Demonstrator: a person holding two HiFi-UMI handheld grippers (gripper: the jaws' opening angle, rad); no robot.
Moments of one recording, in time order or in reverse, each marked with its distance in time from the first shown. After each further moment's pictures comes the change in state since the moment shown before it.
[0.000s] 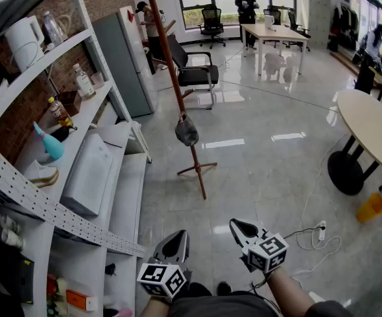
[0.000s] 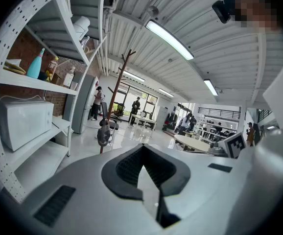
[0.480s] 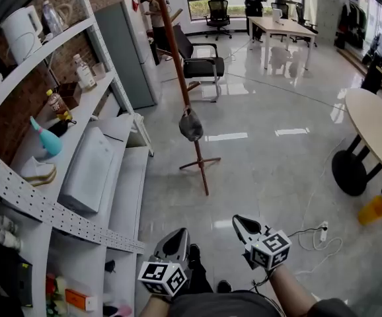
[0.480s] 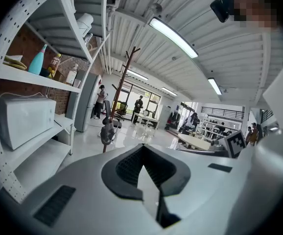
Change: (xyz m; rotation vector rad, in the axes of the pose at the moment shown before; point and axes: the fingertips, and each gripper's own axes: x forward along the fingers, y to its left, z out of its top) left arm 0.033 0.028 0.000 -0.007 0.015 0.014; right arm 0.036 -0.030 0.005 0.022 0.007 -0.016
